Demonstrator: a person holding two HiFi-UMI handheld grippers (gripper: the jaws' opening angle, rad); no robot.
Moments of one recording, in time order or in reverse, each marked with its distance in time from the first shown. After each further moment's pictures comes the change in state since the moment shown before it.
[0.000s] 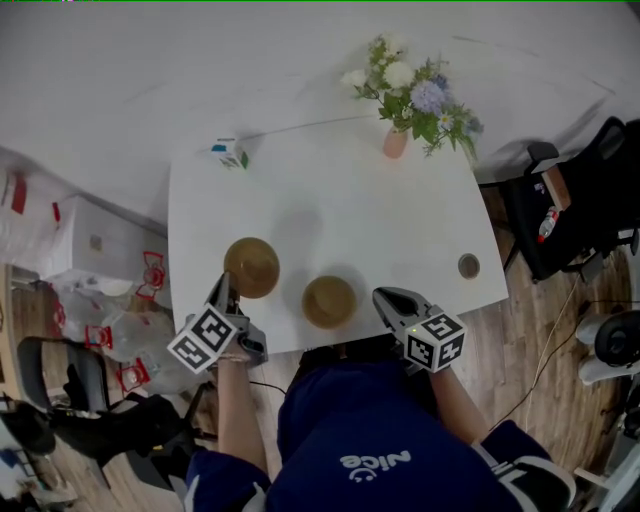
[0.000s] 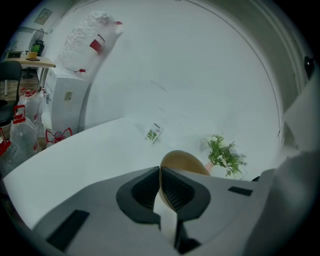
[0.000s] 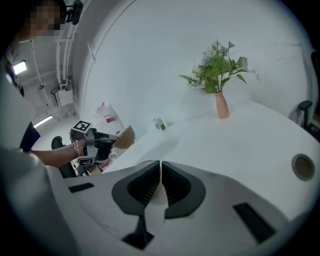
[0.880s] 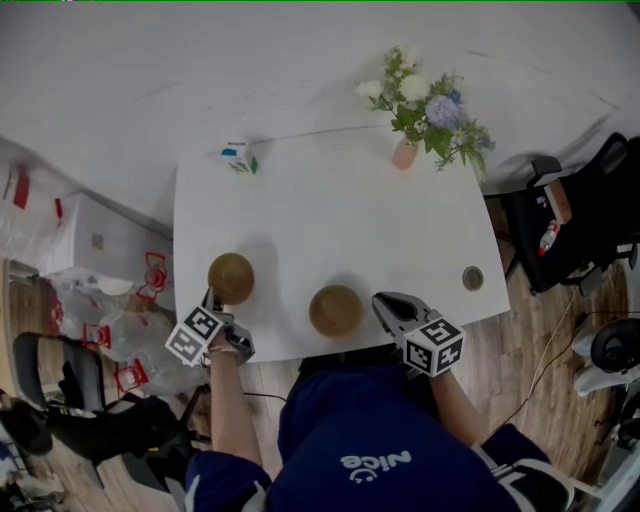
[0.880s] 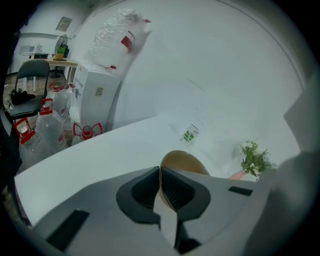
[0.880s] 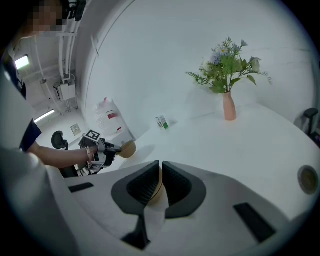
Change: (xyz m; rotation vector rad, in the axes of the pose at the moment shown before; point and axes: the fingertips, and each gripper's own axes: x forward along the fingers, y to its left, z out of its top) left arm 0.009 0.120 -0.003 -0.125 -0.011 0.254; right arm 0.018 0.008 0.008 -0.051 0.035 0.013
